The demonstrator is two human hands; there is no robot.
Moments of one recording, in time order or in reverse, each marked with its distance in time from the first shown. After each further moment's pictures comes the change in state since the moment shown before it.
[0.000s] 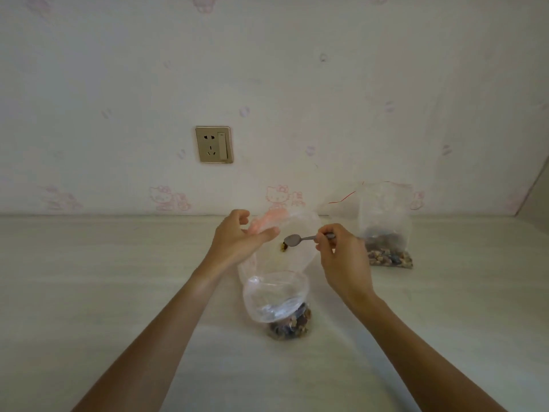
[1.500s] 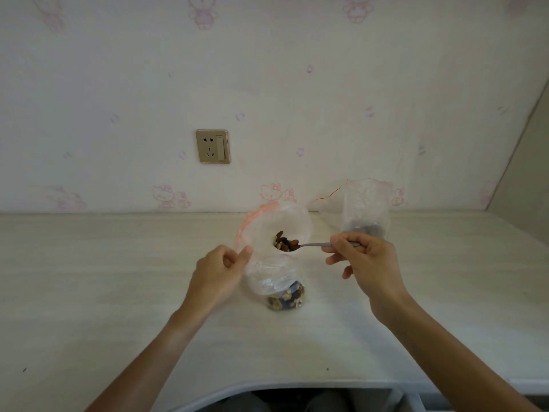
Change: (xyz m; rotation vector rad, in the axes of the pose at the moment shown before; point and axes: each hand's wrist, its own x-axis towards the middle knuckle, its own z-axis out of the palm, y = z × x) left_hand -0.091 -0.030 -0.013 0.158 0.086 0.005; right_hand -0.052 -0.016 -0.081 0.609 -0.075 0.301
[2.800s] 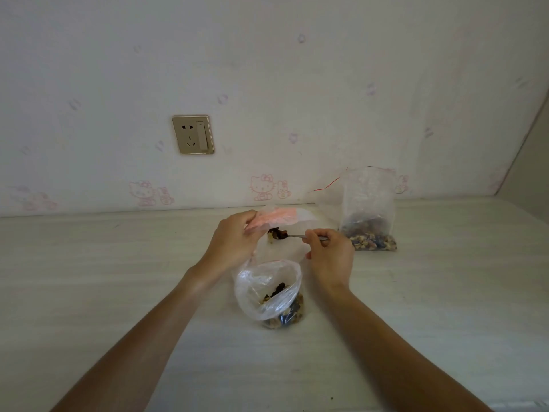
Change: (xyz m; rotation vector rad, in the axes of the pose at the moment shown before) left_hand 0.079 0.036 0.038 0.006 -0.189 0.321; right_hand 0.068 0.077 0.071 -0.255 0.298 0.032
